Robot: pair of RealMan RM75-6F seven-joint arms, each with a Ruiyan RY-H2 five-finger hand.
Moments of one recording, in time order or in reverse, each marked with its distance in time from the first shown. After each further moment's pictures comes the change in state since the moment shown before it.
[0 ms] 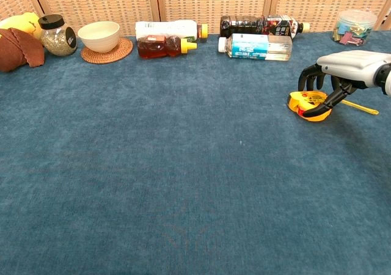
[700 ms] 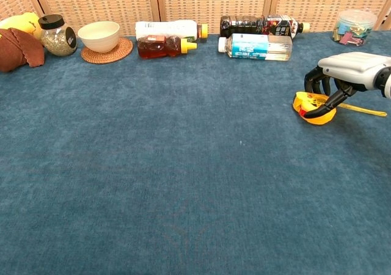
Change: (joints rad) left arm 0.013 0.017 0.012 -0.022 -0.001 0.023 0.009; right arm 0.008 -0.069 -0.042 0.161 -0.076 0.046 0.116
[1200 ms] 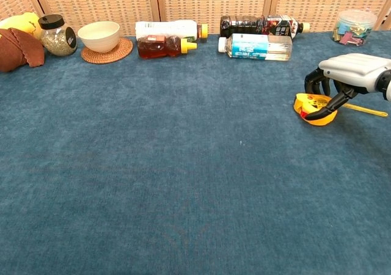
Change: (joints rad) left arm -0.004 0.007 0.006 -0.005 0.002 -0.007 -0.007; right arm -0.004 -0.029 -0.042 0.085 -0.051 0.032 0.066
